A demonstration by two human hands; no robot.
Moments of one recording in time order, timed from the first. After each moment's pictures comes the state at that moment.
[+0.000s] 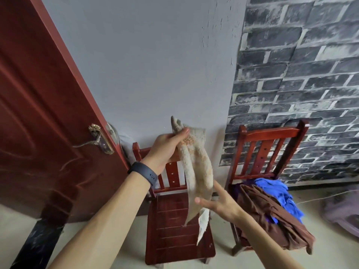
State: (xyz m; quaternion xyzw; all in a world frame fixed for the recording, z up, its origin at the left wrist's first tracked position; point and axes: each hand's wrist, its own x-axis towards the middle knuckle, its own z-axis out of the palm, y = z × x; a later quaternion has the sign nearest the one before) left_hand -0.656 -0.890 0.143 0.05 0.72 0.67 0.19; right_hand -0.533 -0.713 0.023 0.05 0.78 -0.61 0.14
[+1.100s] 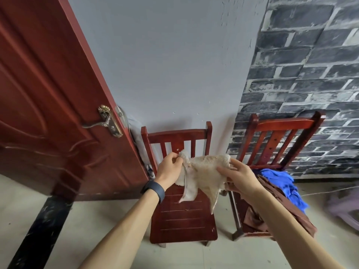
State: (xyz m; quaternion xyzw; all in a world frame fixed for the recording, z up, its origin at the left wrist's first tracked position) left_hand -0.623 -0.923 0.030 0.00 0.89 0.44 0.10; right_hand -0.549 -0.706 0.041 0.18 0.67 -0.71 0.09
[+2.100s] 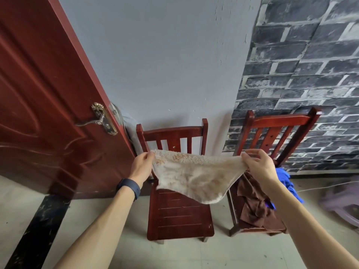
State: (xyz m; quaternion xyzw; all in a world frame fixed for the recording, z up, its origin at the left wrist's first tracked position) left_hand -0.659 -0.993 -0.021 -0.14 0.82 0.54 0.11; right_hand -0.562 -0.639 0.023 0.30 0.77 -0.56 -0.07
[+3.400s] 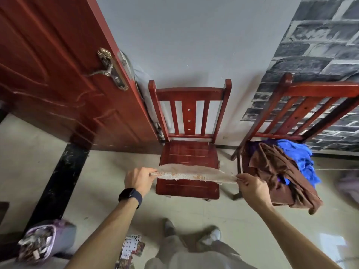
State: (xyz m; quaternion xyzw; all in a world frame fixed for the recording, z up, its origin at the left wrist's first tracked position) left_hand -0.527 -1.035 -0.111 -0.08 0.98 0.09 0.13; right_hand -0.483 -0.670 -0.139 0.17 0.93 -0.31 0.09
